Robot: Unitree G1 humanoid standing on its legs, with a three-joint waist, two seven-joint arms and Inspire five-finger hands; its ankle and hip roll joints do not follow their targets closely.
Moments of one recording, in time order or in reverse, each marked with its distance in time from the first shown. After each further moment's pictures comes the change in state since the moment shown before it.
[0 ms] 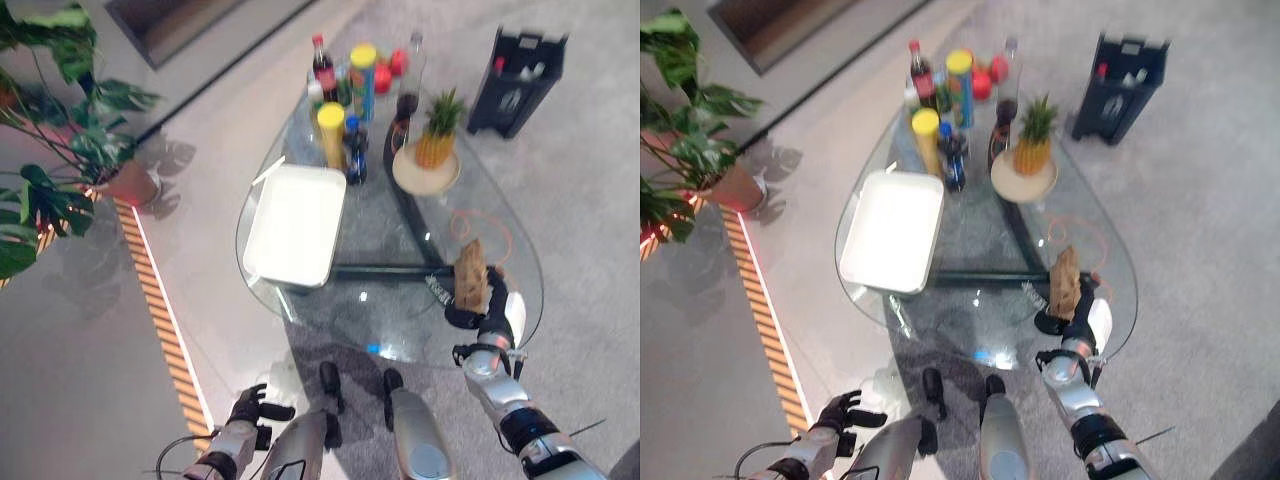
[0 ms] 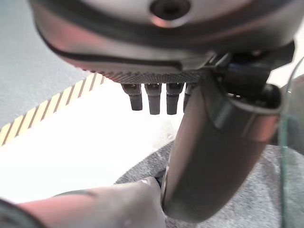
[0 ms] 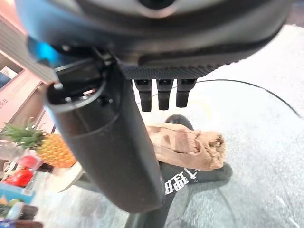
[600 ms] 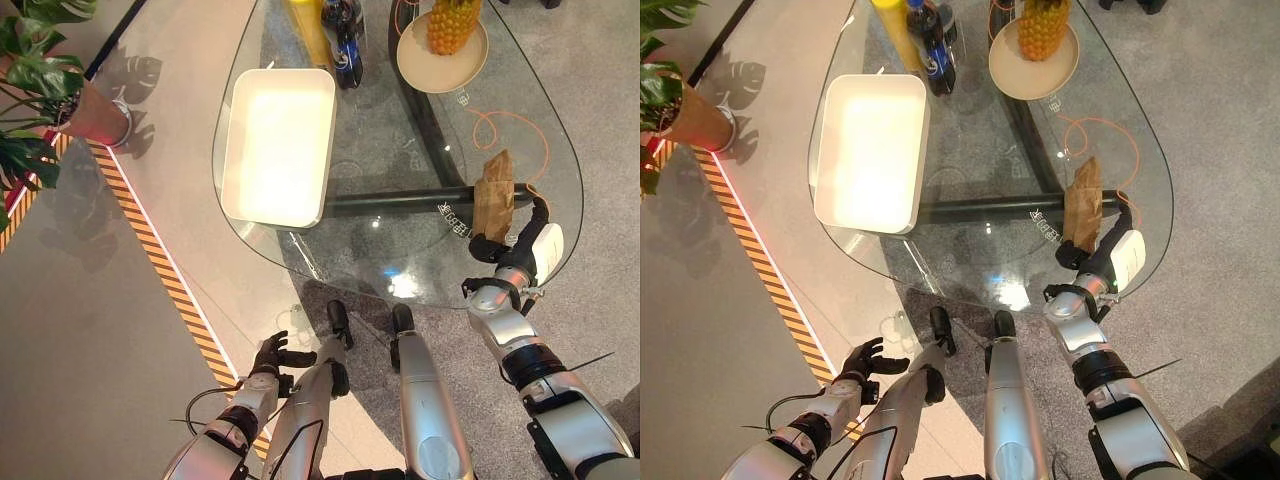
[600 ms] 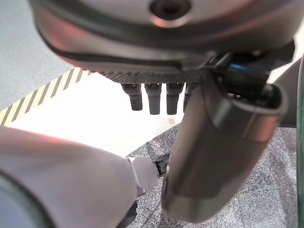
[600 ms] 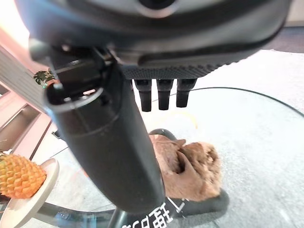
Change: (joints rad) left arm -0.164 -0.043 -0.035 -0.003 -0.110 -0.044 0.022; right arm -0.257 -0.078 0.032 -0.020 0.054 0.111 -0.145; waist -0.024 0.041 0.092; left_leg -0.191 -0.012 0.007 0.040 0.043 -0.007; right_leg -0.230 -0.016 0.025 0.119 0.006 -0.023
